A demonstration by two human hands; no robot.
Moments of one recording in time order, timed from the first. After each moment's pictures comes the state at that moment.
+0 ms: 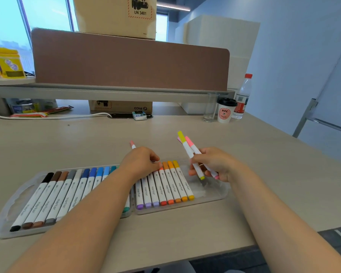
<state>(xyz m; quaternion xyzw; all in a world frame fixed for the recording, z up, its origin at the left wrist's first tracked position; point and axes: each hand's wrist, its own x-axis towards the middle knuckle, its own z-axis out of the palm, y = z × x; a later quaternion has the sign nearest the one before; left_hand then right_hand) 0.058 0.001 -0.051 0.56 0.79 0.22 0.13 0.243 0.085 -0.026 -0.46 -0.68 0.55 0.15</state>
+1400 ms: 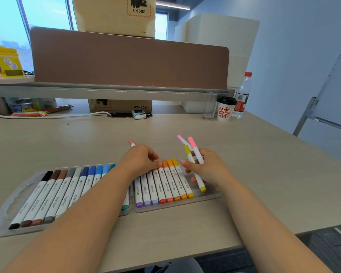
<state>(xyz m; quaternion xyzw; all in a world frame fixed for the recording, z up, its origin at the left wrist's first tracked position) 0.061 0.000 -0.046 0.55 0.79 0.23 0.16 0.238 0.064 -0.049 -0.45 -0.73 0.45 0.26</state>
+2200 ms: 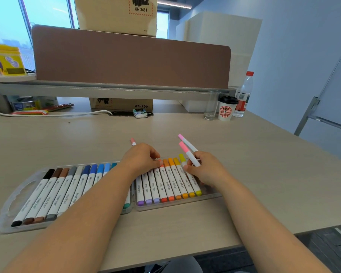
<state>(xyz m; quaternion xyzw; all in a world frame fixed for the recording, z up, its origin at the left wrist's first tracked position) 0.061 -0.002 -0.046 0.55 0.79 0.23 0.16 0.233 0.073 -0.059 -0.44 -0.81 0.32 0.21</state>
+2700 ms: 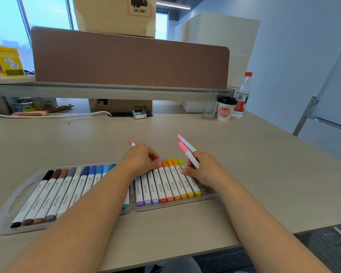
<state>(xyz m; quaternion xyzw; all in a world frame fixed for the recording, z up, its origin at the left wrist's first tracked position) 0.060 -0.001 -0.046 0.55 0.79 0.22 0.15 0.234 0.074 -0.058 -0.44 -0.84 0.27 0.19</state>
